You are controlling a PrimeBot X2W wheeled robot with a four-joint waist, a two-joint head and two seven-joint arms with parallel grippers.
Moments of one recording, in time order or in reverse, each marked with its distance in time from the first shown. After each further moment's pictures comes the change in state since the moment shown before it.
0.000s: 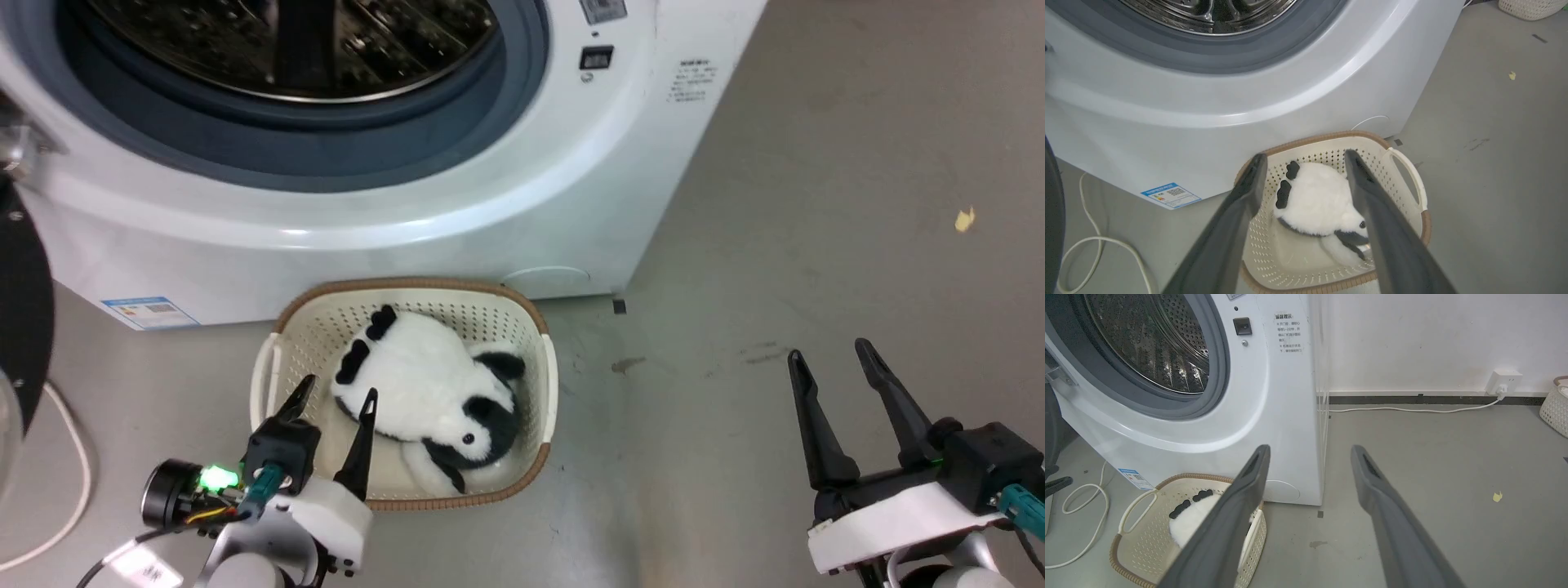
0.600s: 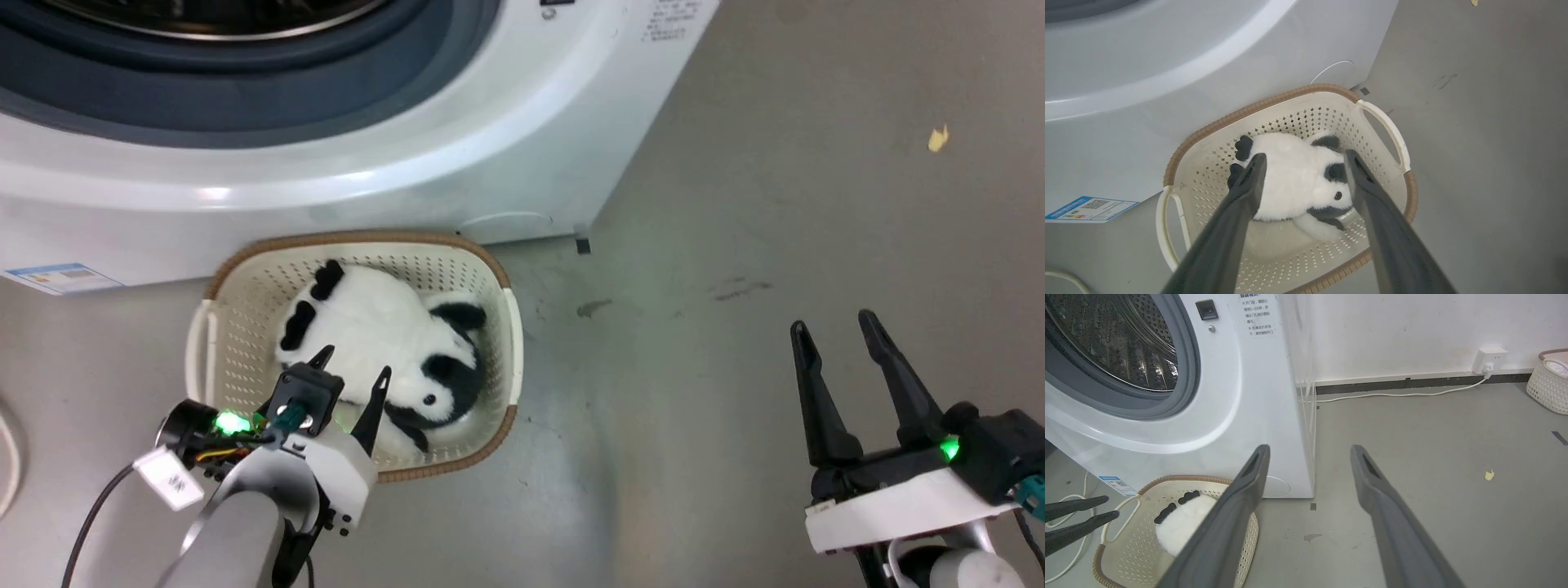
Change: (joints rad) left arm -0.192 0.112 -0.184 0.184 -0.098 -0.018 0.043; right arm -0.029 0.000 0.022 -0.026 0.056 0.000 -0.035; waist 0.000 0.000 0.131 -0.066
